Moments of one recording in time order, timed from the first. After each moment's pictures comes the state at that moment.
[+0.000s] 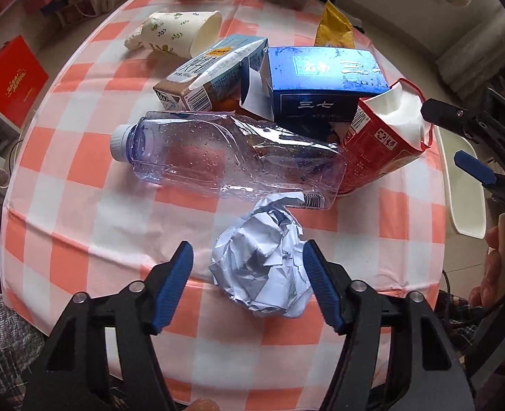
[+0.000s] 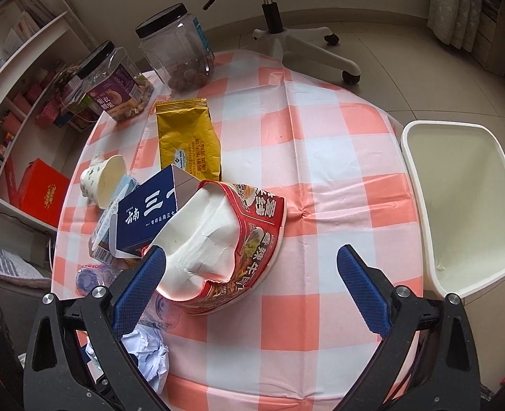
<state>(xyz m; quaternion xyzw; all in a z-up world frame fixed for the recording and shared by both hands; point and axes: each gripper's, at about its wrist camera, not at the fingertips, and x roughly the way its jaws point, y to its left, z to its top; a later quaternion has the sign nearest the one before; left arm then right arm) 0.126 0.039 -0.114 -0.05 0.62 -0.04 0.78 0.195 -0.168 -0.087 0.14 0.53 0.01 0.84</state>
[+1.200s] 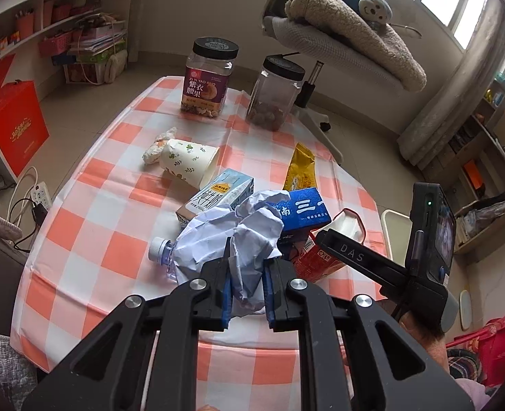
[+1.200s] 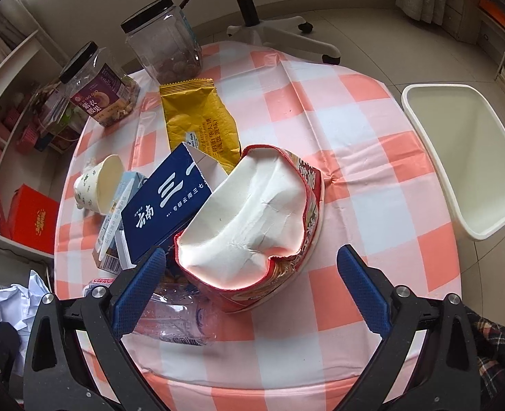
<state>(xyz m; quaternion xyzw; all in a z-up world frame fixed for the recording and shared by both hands) 0.119 0.082 -0.007 -0.12 0.44 -0.07 0.89 0.186 -0.116 -0.098 0.18 0.52 -0.06 0.83</state>
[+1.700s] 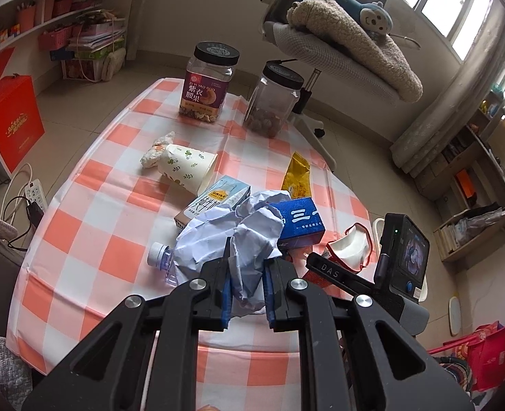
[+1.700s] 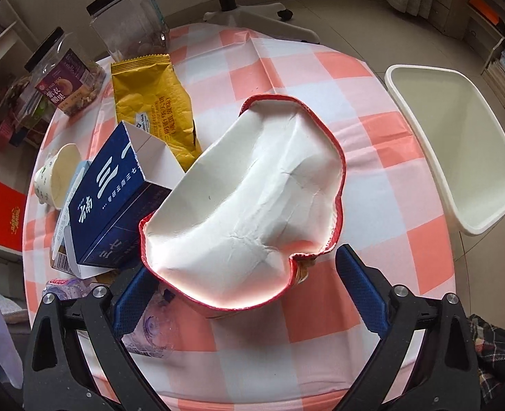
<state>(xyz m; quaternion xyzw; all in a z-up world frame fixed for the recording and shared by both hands) 0.121 0.093 -0.001 -0.14 0.44 -0.09 0.88 0.191 -0.141 -0.128 0.16 0.54 -0.10 0.82</state>
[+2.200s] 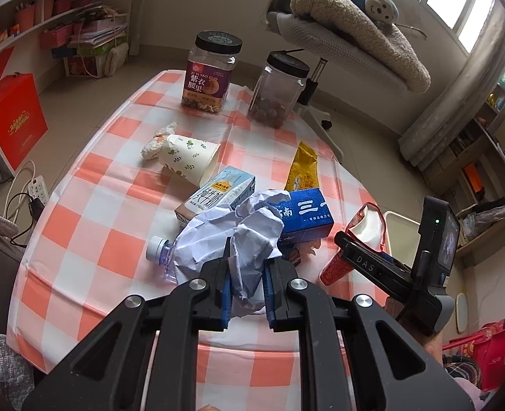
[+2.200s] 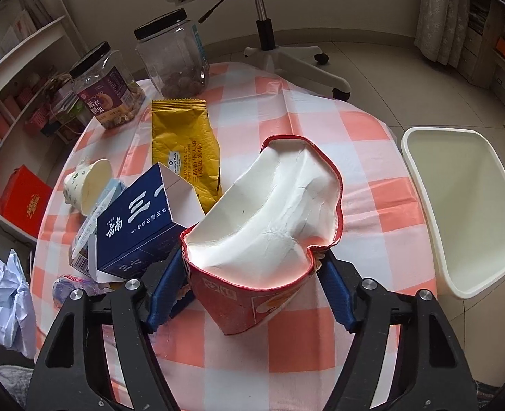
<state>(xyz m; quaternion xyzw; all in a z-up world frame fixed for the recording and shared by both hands) 0.129 0.083 -0.013 -0.12 0.45 -0.07 0.88 0.191 -0.148 -0.100 0.12 0.48 -0.02 0.87</state>
